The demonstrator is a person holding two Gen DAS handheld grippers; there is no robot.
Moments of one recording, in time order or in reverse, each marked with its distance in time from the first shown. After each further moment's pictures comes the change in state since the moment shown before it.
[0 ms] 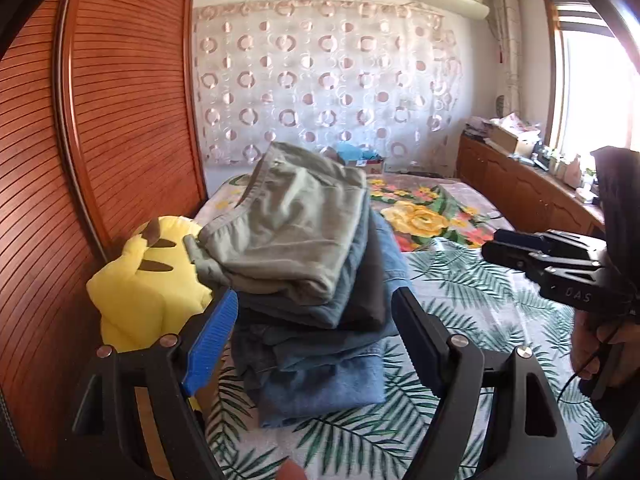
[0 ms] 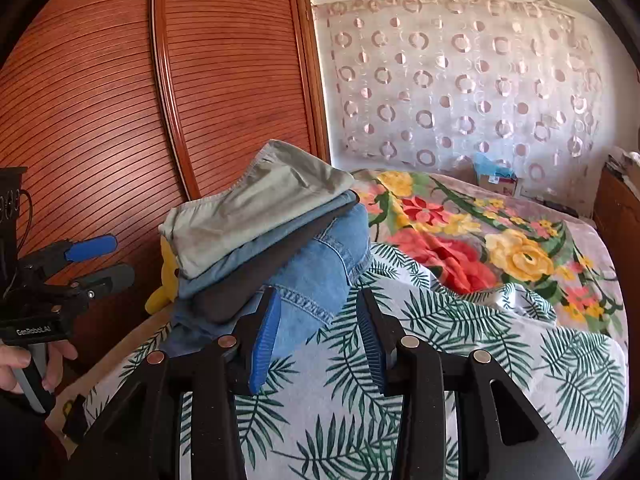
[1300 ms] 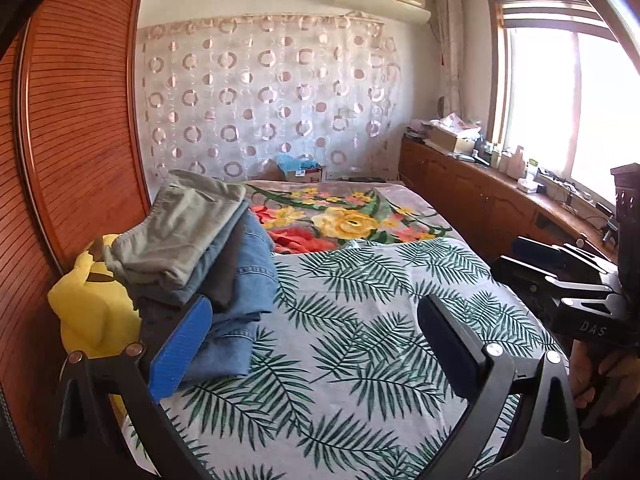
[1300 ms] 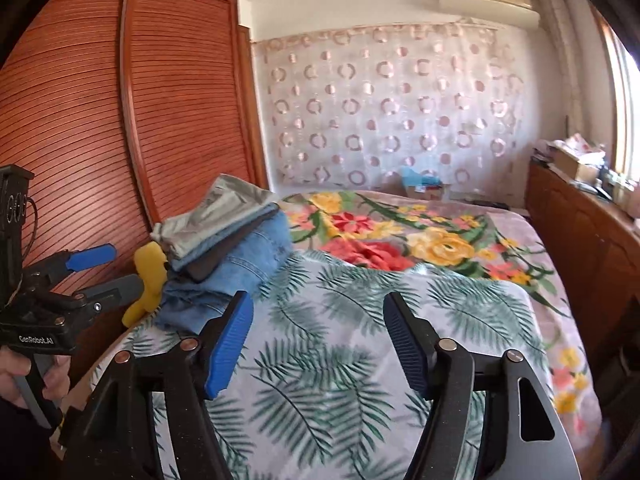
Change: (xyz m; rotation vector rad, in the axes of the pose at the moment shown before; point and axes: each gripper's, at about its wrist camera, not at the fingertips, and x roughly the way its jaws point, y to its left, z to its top) left arm -0.070 -0.117 -0.011 0.071 -0.041 -0.161; right arm -0.142 0.013 -0.061 0.092 -0.100 -0.222
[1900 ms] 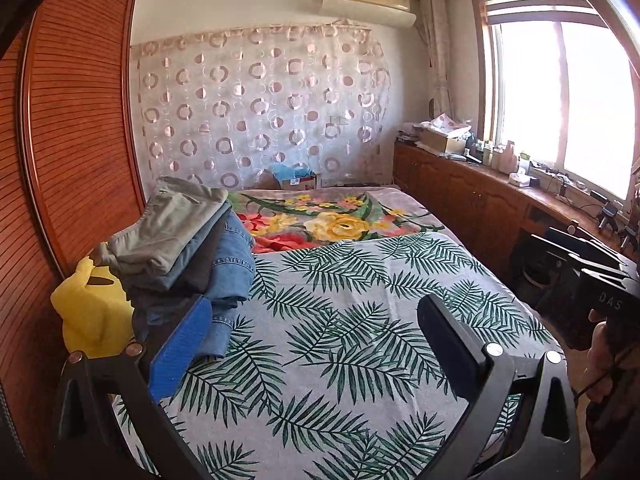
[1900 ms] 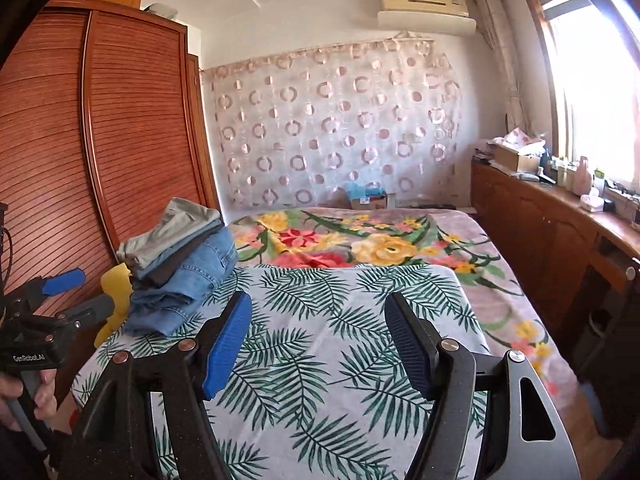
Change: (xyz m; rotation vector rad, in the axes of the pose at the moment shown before) left arm -0.028 -0.041 -0.025 0.037 -0.039 0.014; right arm -0.048 0.019 -0.032 0.082 -0.082 -0.162
